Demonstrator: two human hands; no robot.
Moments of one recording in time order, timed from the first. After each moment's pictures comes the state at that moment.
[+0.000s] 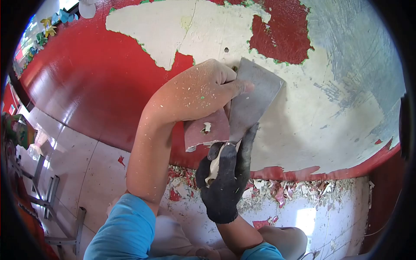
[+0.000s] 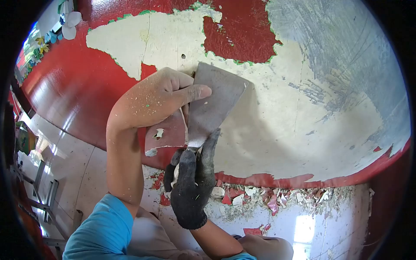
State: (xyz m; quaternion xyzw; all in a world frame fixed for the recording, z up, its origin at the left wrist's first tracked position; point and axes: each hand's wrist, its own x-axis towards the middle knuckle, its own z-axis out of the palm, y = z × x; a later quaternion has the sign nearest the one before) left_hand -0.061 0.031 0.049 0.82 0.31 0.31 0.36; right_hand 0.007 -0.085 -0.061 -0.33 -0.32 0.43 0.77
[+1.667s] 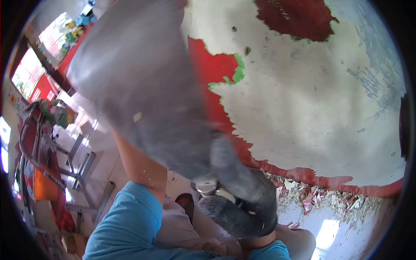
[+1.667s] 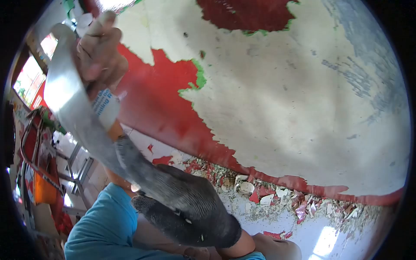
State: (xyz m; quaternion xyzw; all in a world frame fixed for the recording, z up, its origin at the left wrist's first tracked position) left_hand -0.091 0.010 0.063 0.63 0.27 0.62 0.38; right_hand 0.061 -0.094 -0.040 -0.18 -0.73 0.25 0.61
